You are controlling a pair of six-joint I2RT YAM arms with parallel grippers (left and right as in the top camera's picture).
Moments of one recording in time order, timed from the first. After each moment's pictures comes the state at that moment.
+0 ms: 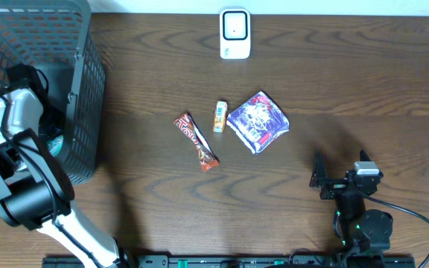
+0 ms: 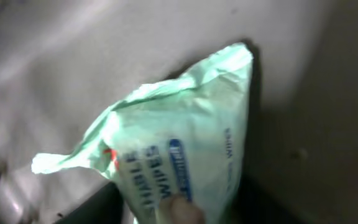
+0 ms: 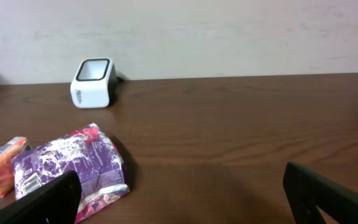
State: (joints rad) left arm 0.46 2.01 1.43 -0.86 -0.26 -0.55; right arm 0.04 0.02 0.01 -0.07 0.00 0.05
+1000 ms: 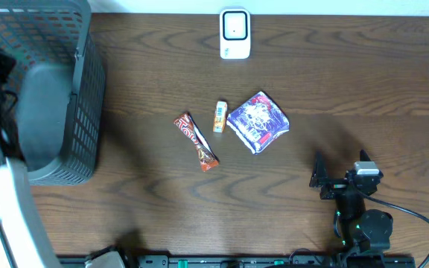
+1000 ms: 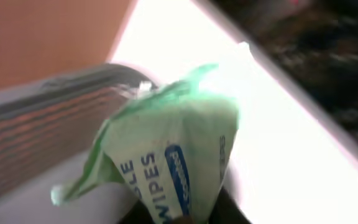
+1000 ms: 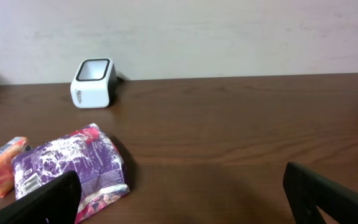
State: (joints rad) left arm 0.42 1.25 1.49 -0.50 0.03 -0.60; right arm 0.04 0.02 0.01 -0.07 0.00 0.05
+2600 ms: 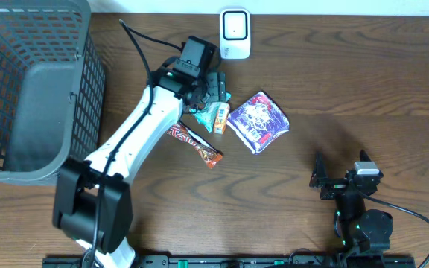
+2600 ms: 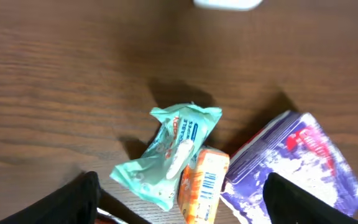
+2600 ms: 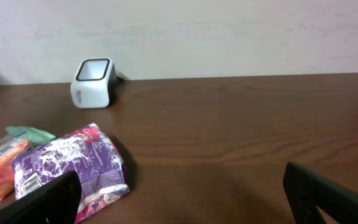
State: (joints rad) left arm -0.43 1.80 1.49 -0.68 -0.01 -0.45; right arm 0.04 0.02 0.01 -0.07 0.00 0.05
